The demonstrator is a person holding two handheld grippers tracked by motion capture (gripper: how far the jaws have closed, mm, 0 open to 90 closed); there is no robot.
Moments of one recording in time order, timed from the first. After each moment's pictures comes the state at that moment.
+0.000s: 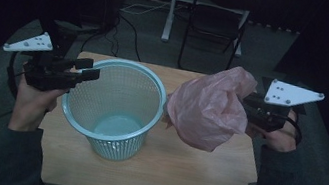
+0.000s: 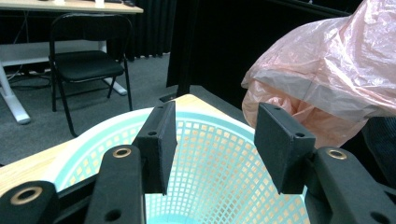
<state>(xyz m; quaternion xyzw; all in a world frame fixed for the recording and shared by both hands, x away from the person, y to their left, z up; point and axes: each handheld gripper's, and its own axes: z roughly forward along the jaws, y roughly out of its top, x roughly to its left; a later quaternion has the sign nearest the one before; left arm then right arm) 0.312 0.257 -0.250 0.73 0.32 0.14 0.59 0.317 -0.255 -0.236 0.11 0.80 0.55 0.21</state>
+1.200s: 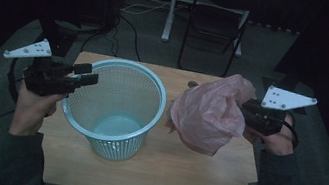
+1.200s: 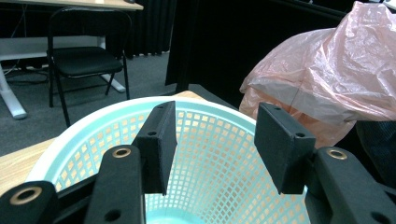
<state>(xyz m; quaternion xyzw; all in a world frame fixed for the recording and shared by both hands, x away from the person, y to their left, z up) 0.310 0.261 -0.264 0.73 0.32 0.13 0.59 0.324 -0.265 -0.261 0.13 0.80 0.55 0.19</state>
